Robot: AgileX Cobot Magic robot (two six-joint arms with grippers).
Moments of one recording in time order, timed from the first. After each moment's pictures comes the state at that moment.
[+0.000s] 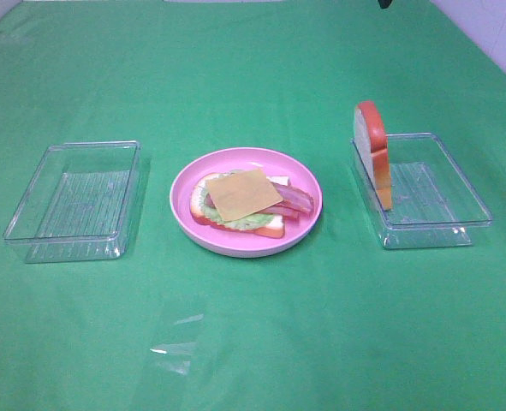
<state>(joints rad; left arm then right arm) 0.05 -0.01 -0.52 -0.10 1.08 0.01 0.28 1.95 -2.05 -0.13 1.22 0.06</state>
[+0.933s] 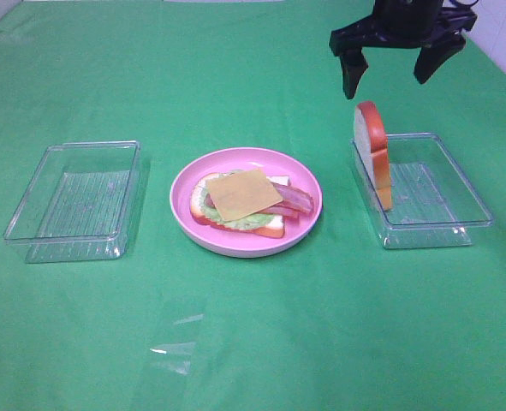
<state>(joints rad) 0.05 -0.01 -0.52 -0.10 1.08 0.01 0.28 2.18 -2.04 -0.07 1.22 0.07</state>
